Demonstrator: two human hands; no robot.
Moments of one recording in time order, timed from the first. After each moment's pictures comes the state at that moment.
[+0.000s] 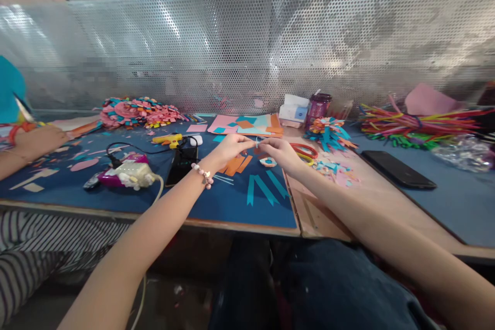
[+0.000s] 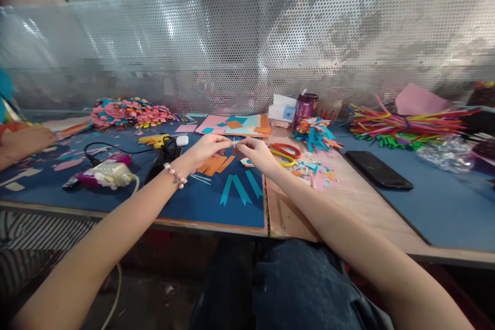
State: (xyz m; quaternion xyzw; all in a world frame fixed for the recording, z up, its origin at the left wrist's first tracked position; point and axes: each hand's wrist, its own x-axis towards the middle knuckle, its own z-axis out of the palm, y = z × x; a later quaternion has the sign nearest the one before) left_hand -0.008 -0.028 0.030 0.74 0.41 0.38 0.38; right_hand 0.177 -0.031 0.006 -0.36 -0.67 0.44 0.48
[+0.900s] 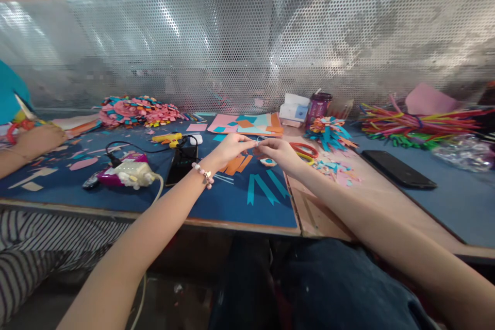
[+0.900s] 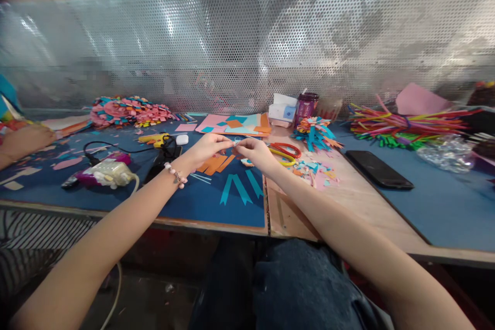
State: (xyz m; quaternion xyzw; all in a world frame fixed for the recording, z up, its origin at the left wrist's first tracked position) left_hand -0.006 -0.029 0.028 0.72 0.43 0.38 0.39; right_hand 0.178 -0.024 -0.002 -0.34 -0.66 0.47 0.48
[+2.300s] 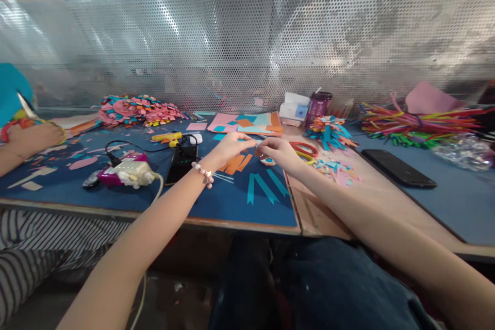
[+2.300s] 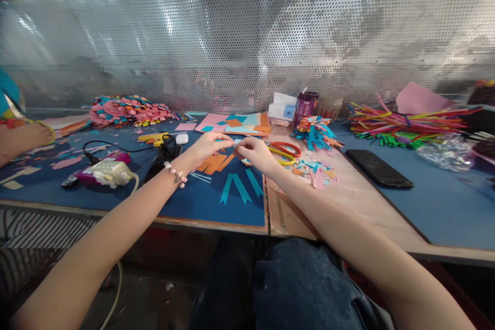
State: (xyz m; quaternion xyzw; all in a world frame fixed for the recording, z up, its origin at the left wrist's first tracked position) left_hand -0.004 -0.033 0.032 0.72 0.45 0.39 0.36; right_hand 0.176 -0.034 0.007 -0.37 -0.70 0.41 0.46
